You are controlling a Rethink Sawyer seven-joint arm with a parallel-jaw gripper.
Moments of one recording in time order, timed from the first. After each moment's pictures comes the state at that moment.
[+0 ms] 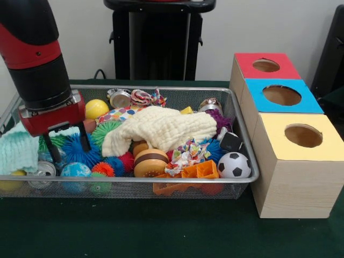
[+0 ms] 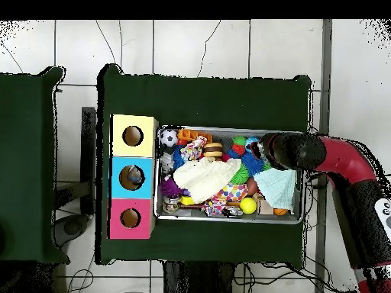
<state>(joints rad) -0.98 -0.40 0.73 1.40 -0.65 0.83 1.18</state>
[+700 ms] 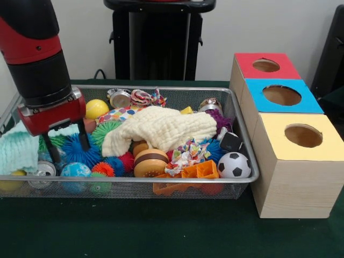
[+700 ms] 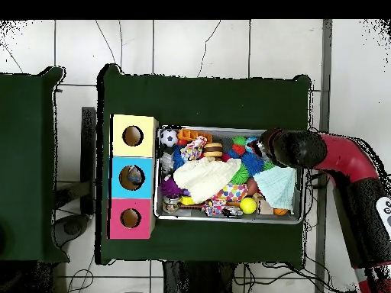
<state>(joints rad) -0.98 -0.41 0.74 1.39 -0.65 0.83 1.07</state>
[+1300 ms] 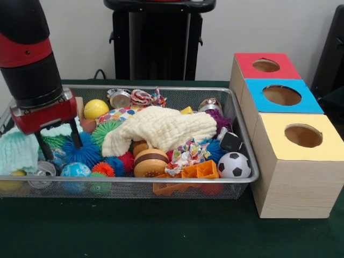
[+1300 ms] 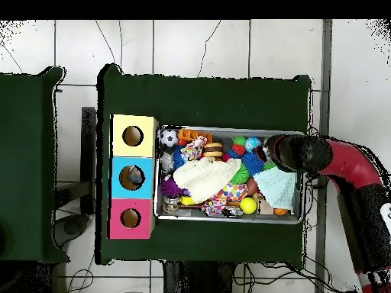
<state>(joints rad) -0.98 -0.41 0.67 1.39 -0.60 0.83 1.07</state>
